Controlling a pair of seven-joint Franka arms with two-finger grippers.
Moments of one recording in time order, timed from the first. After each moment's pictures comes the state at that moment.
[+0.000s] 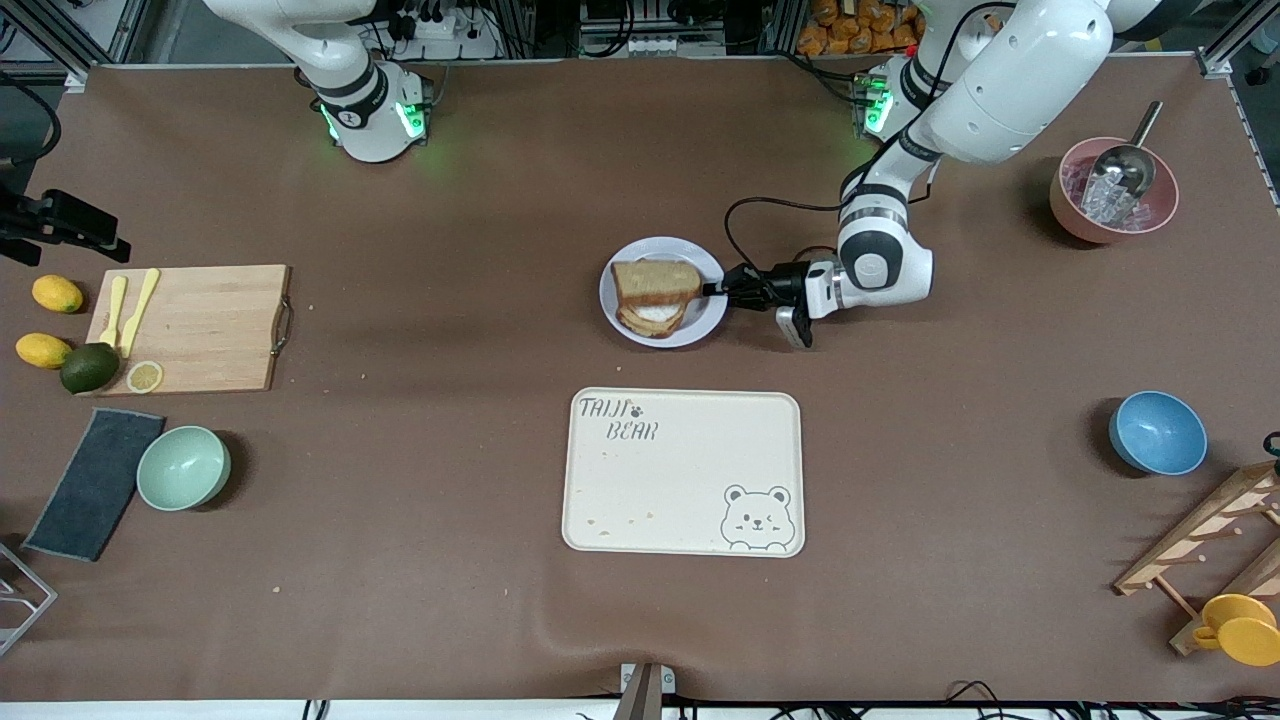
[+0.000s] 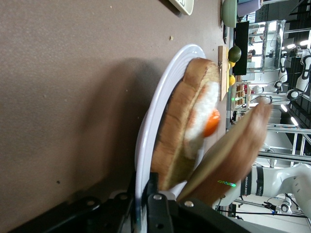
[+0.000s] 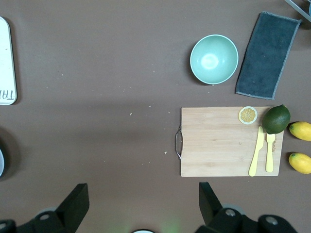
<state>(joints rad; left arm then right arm) -0.08 0.61 -0.41 -2.31 -1.69 2.26 1.34 0.03 0.03 -0.11 -1.49 0.01 1.44 -0.11</state>
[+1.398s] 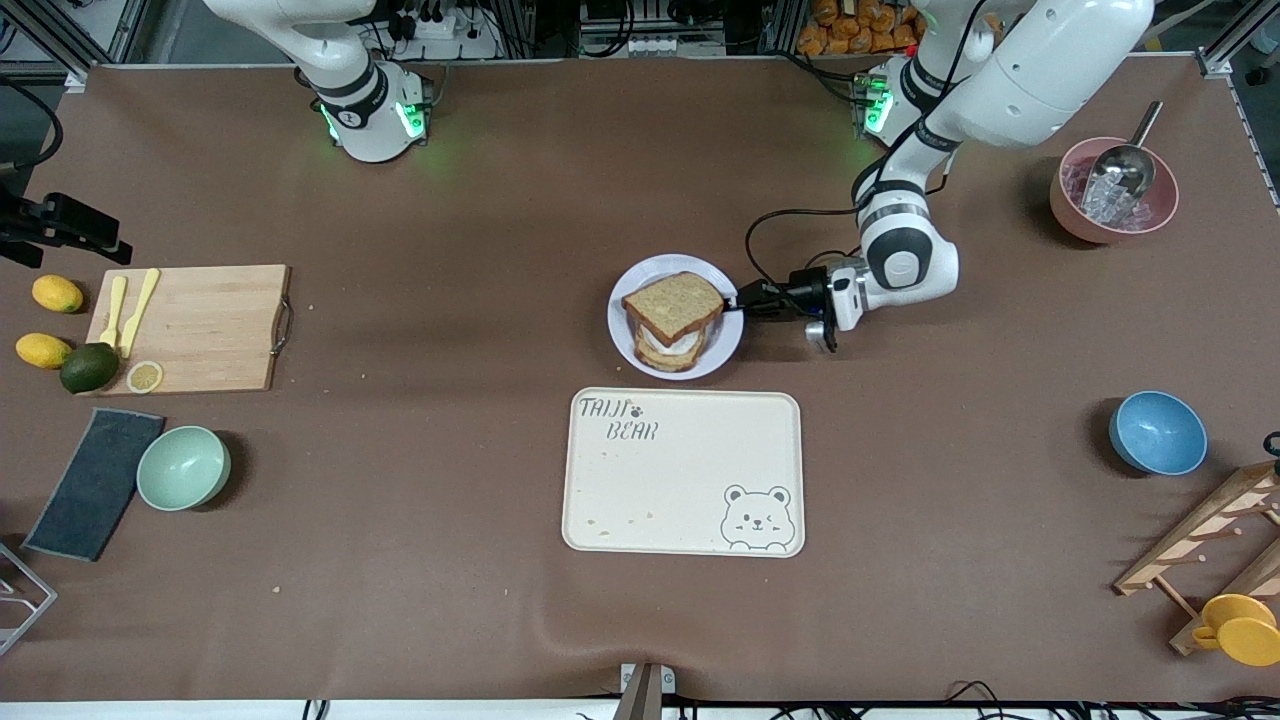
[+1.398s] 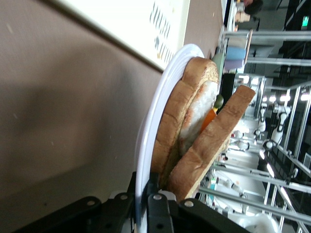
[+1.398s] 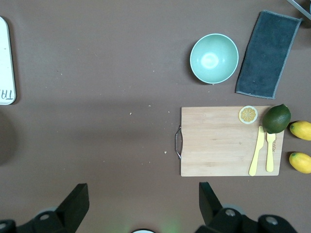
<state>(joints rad) 0.05 0.51 -0.45 -2.34 -1.78 2.25 1.16 0.03 0.03 -0.12 -1.49 0.01 1.44 -0.11</state>
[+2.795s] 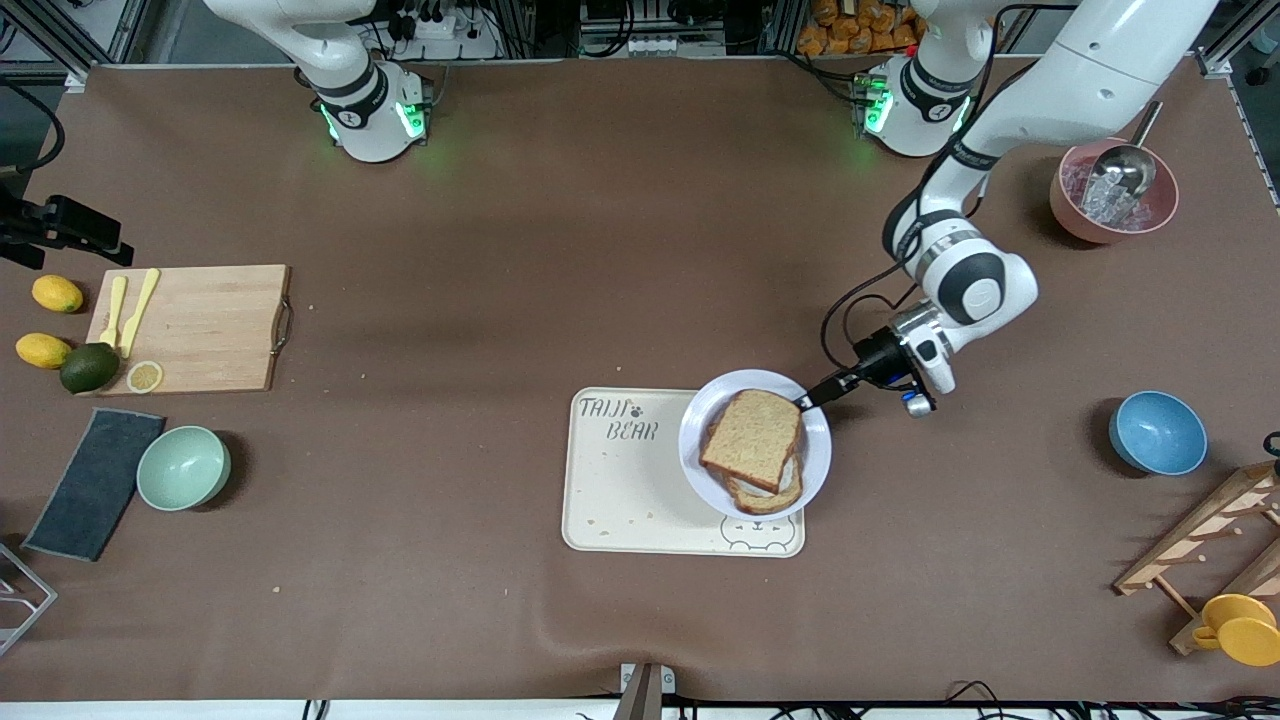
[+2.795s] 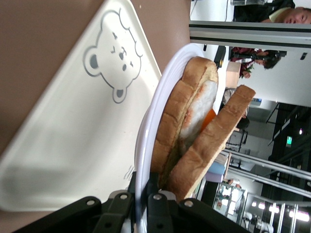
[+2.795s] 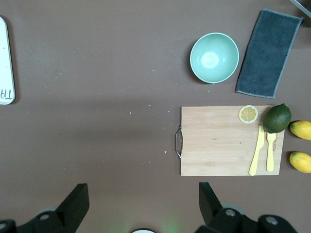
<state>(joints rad) 0.11 0.51 -0.47 -2.09 -1.96 2.51 0.92 0.03 0.04 -0.12 -1.49 0.01 1.44 -0.11</state>
